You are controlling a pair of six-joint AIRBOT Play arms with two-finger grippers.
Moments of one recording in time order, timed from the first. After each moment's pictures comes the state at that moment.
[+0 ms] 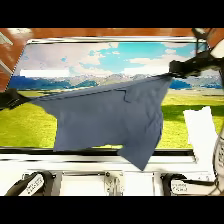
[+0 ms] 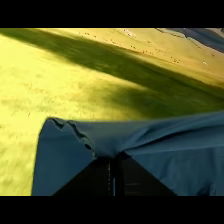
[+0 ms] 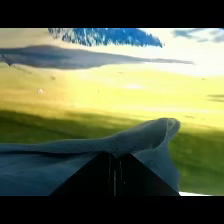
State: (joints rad) left arm 0.39 -1.01 1.14 0.98 -1.29 -1.35; right arm -0.06 -1.52 1.71 -1.29 1.24 1.49
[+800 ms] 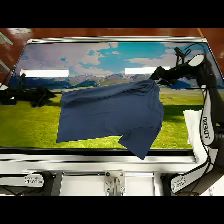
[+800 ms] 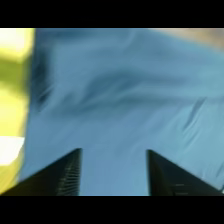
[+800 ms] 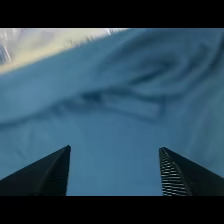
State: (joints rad) left arm 0.38 -1.53 1.23 0.82 -1.21 -1.36; right arm -0.12 -1.79 1.76 -1.02 1.24 1.43
